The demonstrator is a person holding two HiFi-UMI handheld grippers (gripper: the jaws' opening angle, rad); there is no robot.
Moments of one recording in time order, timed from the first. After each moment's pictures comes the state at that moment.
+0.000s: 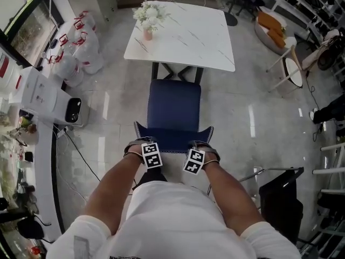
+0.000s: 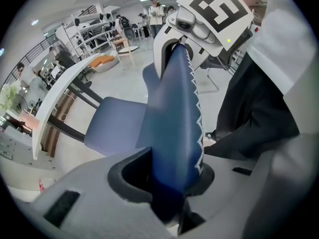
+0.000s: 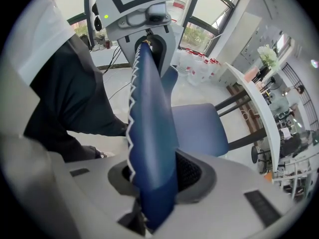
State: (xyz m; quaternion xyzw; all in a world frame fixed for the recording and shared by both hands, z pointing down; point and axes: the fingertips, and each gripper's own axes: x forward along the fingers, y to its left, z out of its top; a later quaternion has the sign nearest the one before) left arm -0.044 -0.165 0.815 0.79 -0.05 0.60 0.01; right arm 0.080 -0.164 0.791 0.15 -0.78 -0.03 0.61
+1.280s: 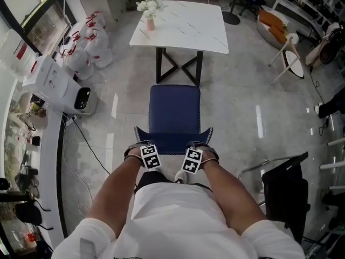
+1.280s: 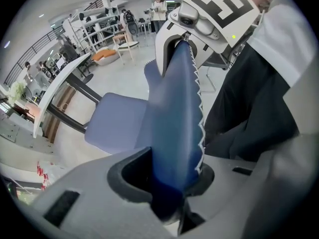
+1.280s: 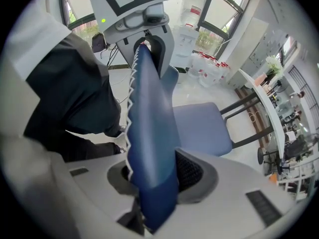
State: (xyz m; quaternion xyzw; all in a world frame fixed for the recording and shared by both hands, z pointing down) left arm -0.027 0.017 0.814 0.78 -0.09 0.62 0.04; right arm 0.097 0.009 0.791 0.11 -0.79 -0.04 0.60
